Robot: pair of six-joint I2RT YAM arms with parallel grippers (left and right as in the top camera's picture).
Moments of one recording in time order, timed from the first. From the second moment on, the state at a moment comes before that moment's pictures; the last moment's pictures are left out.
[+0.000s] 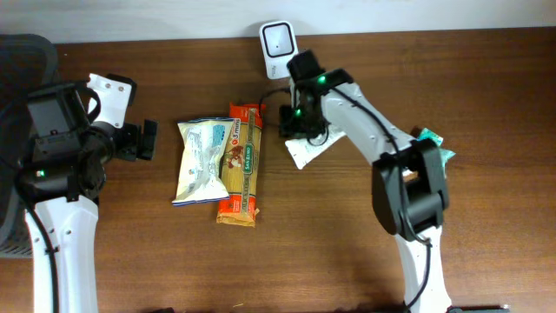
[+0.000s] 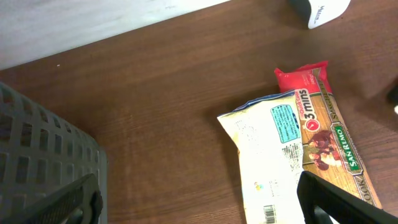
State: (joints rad) left arm 0.20 1.31 1.31 -0.75 0.20 0.40; right arm 0.41 2.30 1.91 -0.96 -0.28 0.38
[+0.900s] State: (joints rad) left arm 0.20 1.31 1.31 -0.75 0.20 0.40; right arm 0.11 2.10 1.93 -1.38 -0.32 0.11
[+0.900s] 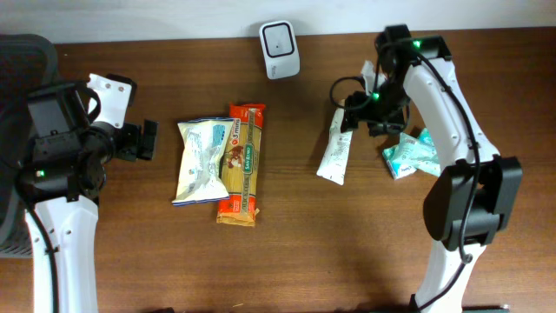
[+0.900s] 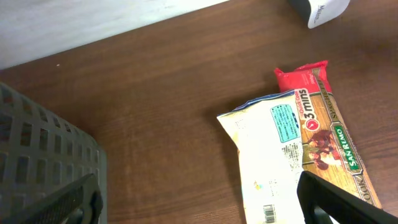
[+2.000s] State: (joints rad) left arm 0.20 1.31 1.31 -0.76 0.20 0.40; right arm 0.38 2.04 1.43 -0.98 -0.31 -0.19
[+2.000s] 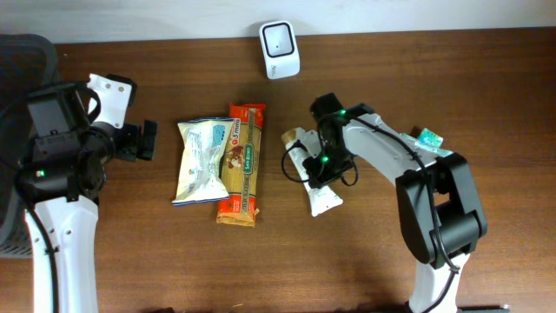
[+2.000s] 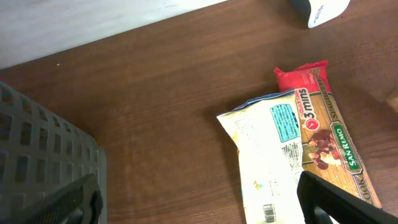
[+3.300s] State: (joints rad) left arm 0.20 1.31 1.31 -0.76 0.20 0.40; right arm 0.12 2.00 1.21 -0.81 -0.75 -0.08
